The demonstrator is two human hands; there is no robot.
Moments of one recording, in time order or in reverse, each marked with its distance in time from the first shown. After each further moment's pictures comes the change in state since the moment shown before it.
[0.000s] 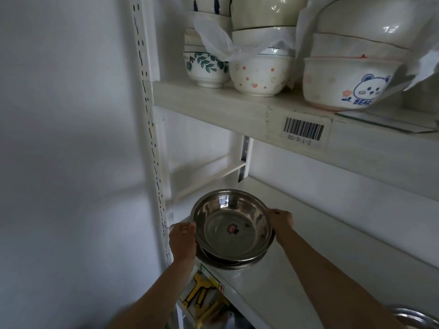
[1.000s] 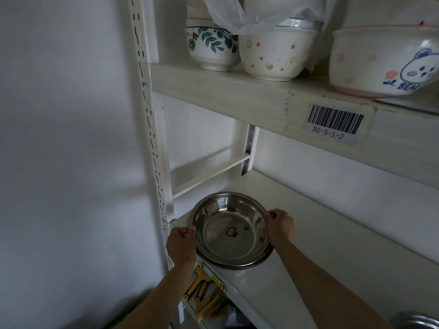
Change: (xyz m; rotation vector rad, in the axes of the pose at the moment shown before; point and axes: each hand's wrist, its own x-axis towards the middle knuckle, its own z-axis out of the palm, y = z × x) left_hand 0.015 -0.030 0.003 0.210 0.147 0.057; right_hand 0.013 0.036 0.027 -0.436 0.100 -0.254
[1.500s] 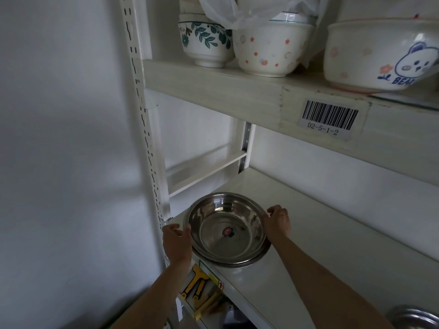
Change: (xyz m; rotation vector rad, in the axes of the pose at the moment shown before) left_hand 0.009 -0.014 0.006 -0.039 -0.003 -0.017; right_hand 0.004 0.004 -0.001 -0.079 -0.041 -0.024
